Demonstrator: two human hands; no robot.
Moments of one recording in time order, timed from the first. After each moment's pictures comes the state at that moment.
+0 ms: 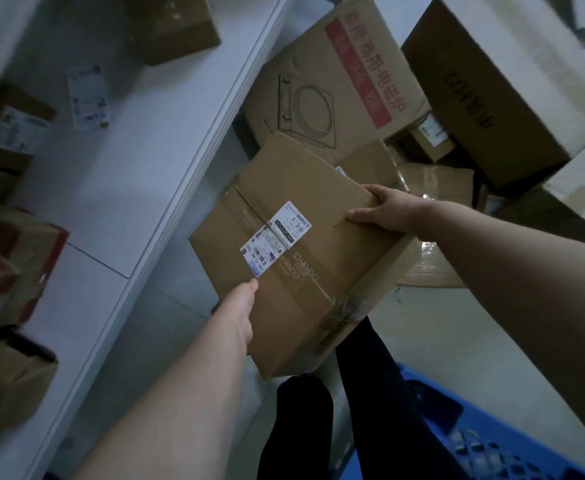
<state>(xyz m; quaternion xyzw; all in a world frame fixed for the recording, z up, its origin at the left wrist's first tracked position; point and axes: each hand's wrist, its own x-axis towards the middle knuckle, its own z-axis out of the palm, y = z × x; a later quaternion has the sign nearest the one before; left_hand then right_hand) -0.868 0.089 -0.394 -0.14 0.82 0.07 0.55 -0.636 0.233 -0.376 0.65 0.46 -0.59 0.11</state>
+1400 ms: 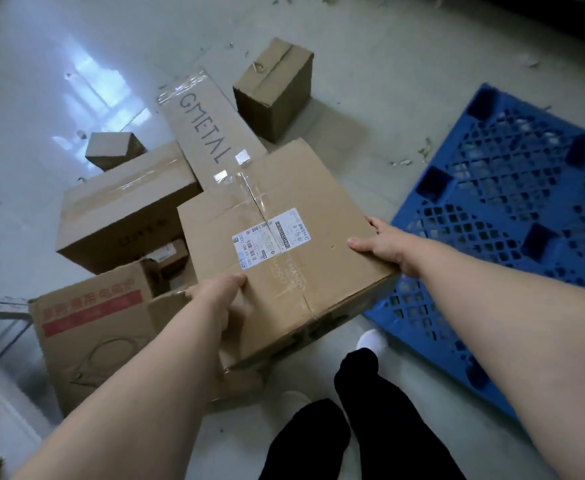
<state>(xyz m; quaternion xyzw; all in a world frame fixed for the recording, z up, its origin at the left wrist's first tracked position) -0.598 0.107 -0.251 0.57 0.63 -0.17 0.49 -0.487 -0.149 -0.225 0.79 -0.15 -0.41 -0.42</state>
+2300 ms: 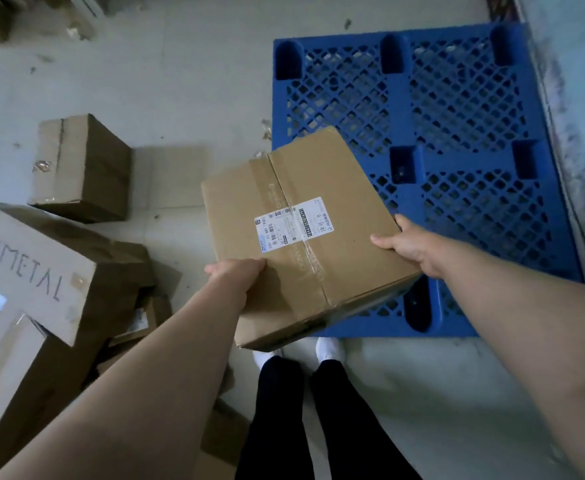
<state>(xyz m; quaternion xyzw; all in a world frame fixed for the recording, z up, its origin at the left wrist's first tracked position) -0.382 -0.239 -0.279 0.78 0.39 -0.34 0.36 -0.464 -0.503 -0.288 0.66 -0.45 -0.28 -0.54</state>
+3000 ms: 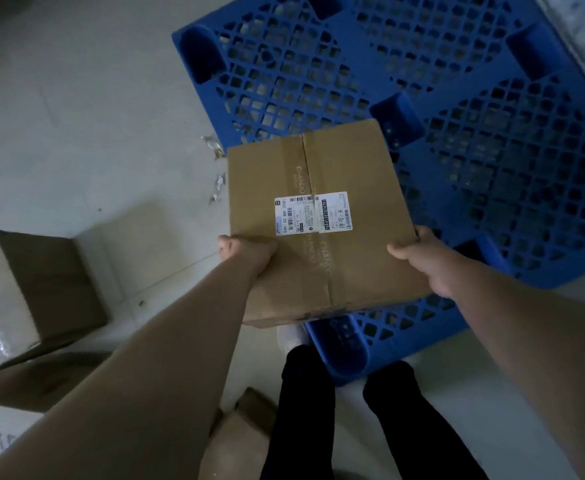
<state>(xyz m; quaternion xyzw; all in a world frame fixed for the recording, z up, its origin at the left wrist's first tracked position) -0.161 -0.310 -0.447 0.88 0.12 -0.41 0.21 -0.378 -0.482 -0.431 0.45 -0.64 -0.14 -0.60</state>
